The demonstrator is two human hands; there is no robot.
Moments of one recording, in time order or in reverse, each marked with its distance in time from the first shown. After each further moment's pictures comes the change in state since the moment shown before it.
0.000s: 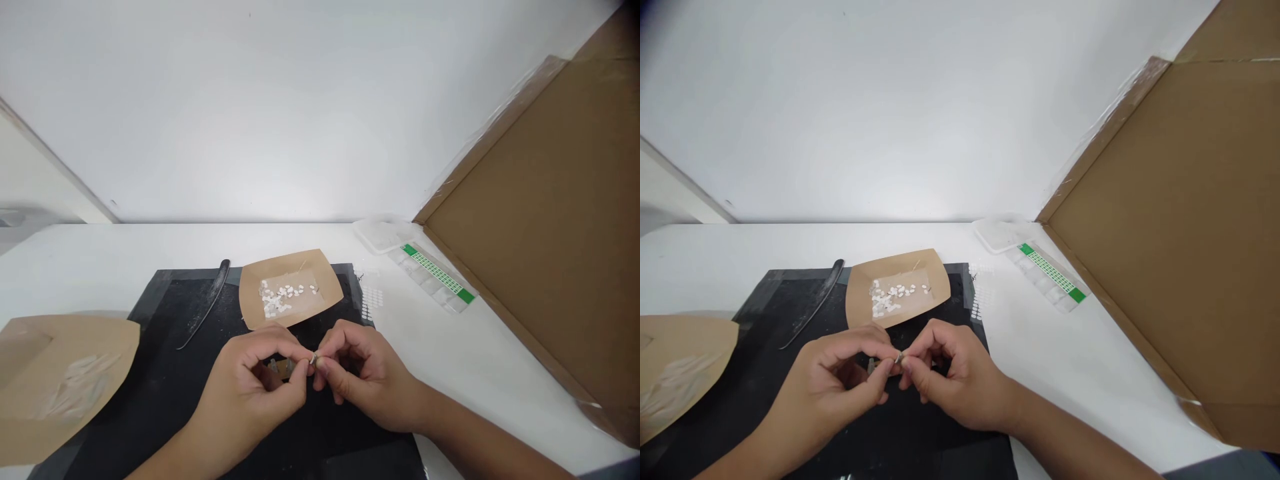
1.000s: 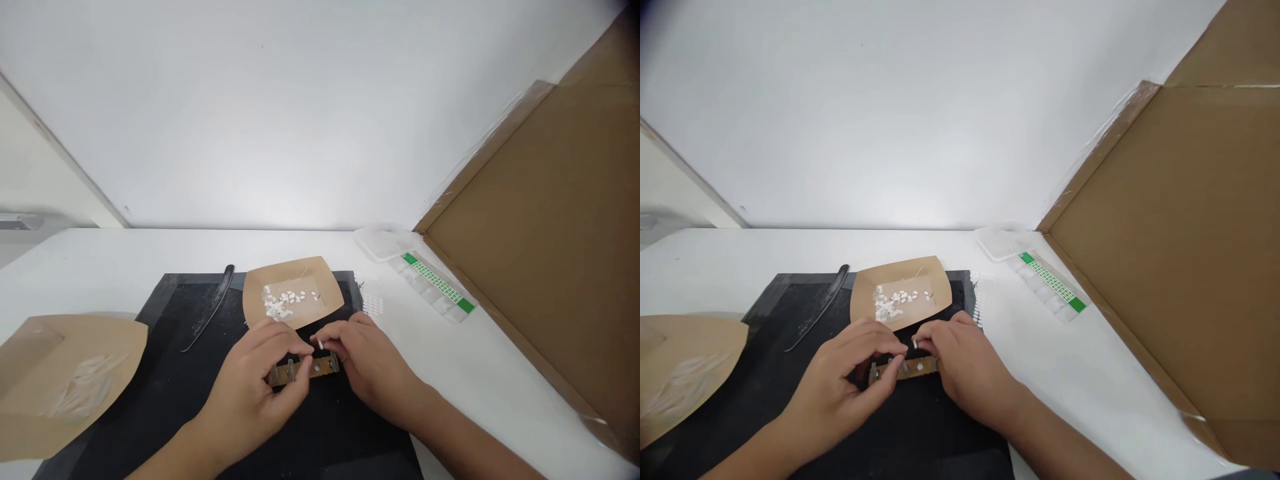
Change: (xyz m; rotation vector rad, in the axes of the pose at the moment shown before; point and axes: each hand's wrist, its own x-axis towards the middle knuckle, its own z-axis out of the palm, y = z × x) left_hand 0.005 -0.013 -0.002 0.391 0.035 0.350; right_hand 0.008 0.003 -0.017 -0.952 0.062 -0.347
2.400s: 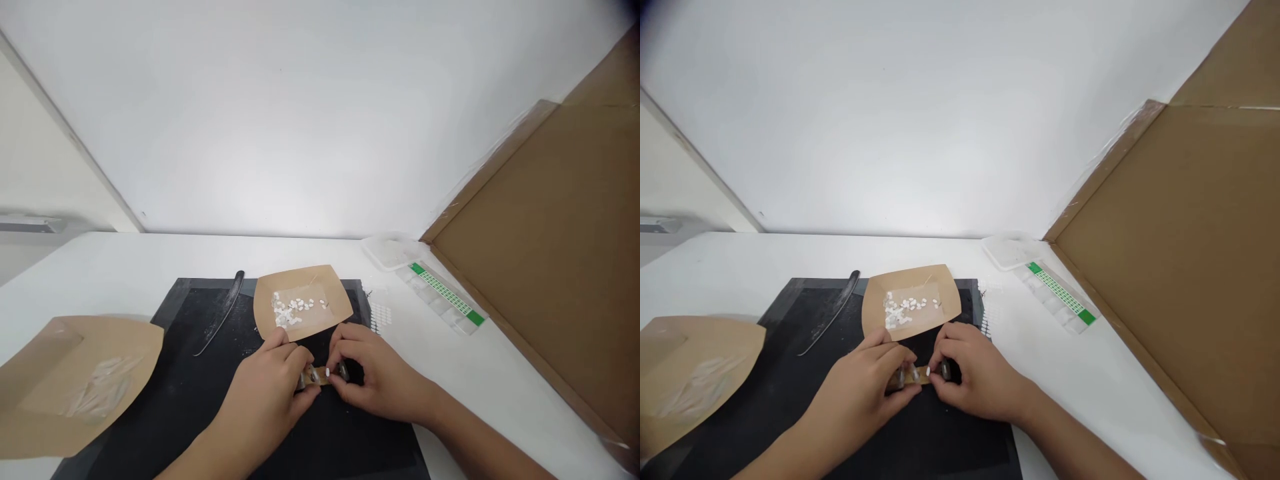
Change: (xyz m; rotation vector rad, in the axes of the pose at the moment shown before) left_hand -0.011 -0.015 0.004 0.403 -0.387 -0.248; right_hand 0.005 0.009 -0.001 0.217 -0.183 0.119
